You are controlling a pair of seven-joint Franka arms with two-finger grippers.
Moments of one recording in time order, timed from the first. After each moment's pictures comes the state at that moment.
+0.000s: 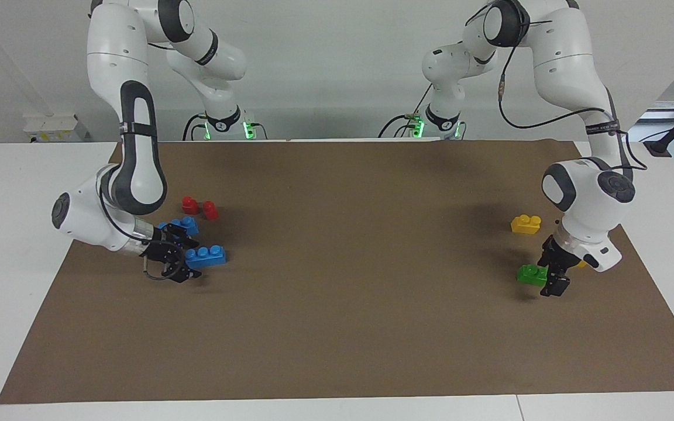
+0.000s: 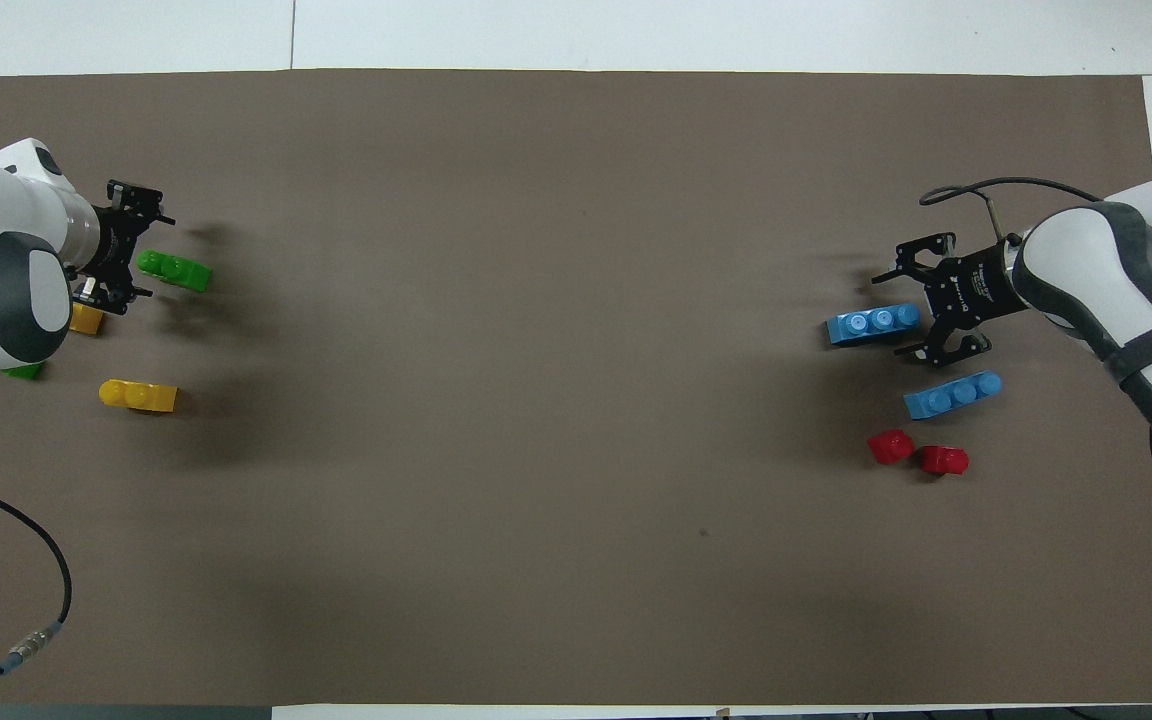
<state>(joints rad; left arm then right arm) 0.20 0.48 -0.13 -1.78 0.06 2.40 -1.12 -0.23 0.46 0.08 -1.84 0.52 2.04 0.89</state>
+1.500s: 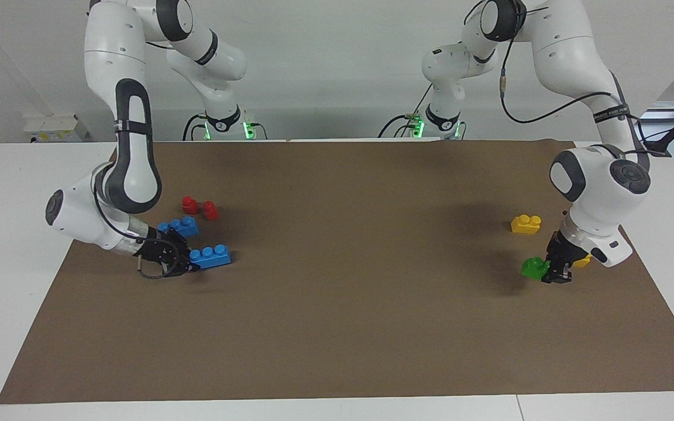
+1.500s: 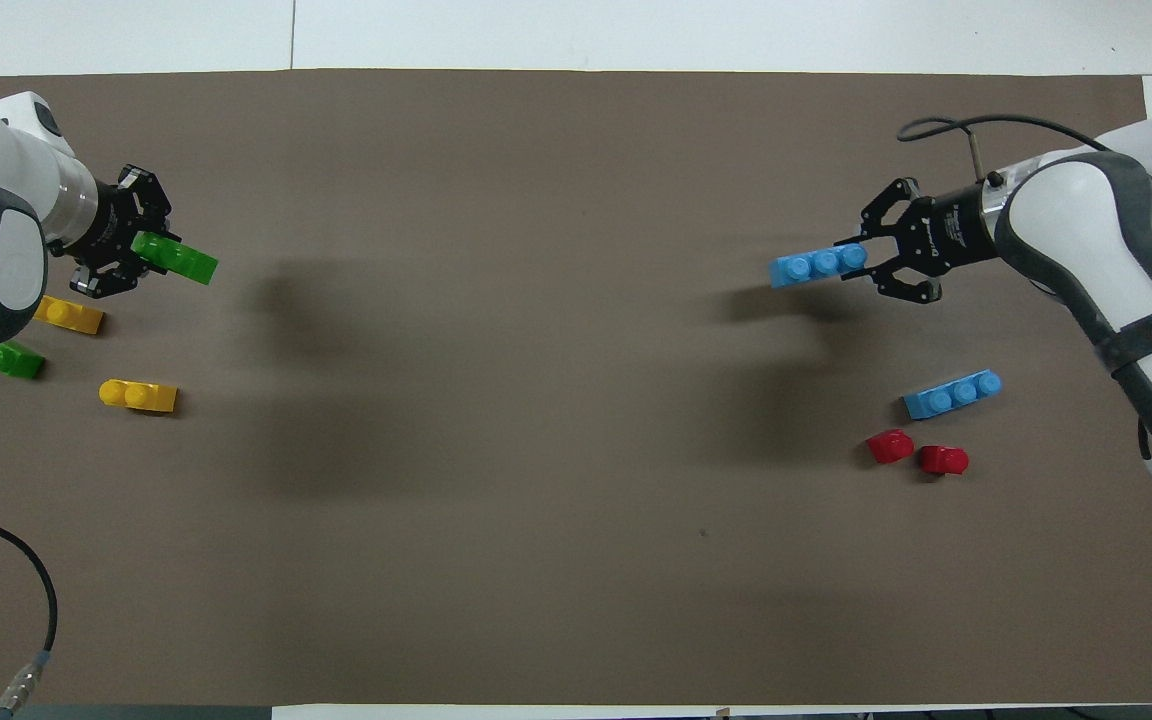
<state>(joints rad) 0.09 0.32 -0.13 -1.67 0.07 2.03 -1.19 -0.10 0.43 0.10 -1.68 0.61 2.02 1.03</state>
